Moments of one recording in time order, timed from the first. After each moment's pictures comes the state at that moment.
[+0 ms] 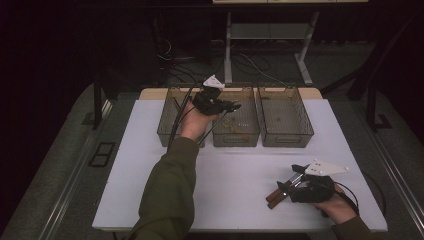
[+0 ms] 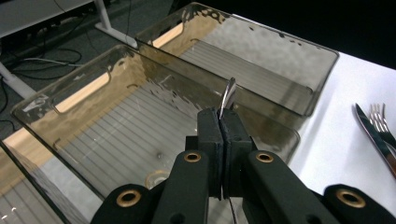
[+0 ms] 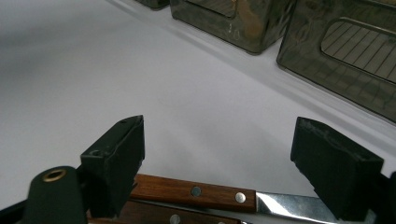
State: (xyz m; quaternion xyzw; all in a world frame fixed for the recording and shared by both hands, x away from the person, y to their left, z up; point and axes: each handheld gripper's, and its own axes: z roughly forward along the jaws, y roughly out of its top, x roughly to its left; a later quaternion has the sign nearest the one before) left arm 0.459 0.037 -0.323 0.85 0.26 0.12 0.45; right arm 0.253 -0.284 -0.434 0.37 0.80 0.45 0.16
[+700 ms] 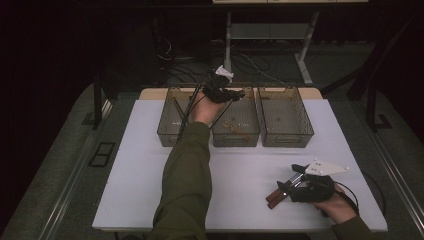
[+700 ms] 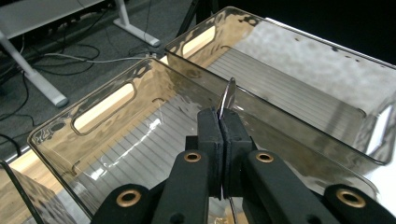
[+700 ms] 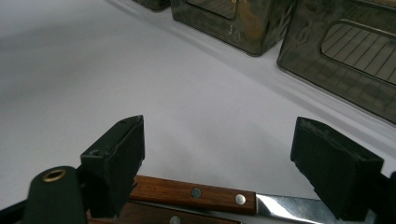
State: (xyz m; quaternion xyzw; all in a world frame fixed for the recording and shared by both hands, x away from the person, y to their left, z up) left arm 0.509 0.013 -0.335 0.84 0.29 0.14 0.43; right arm 0.255 -0.285 -0.434 0.37 0.80 0.45 0.16
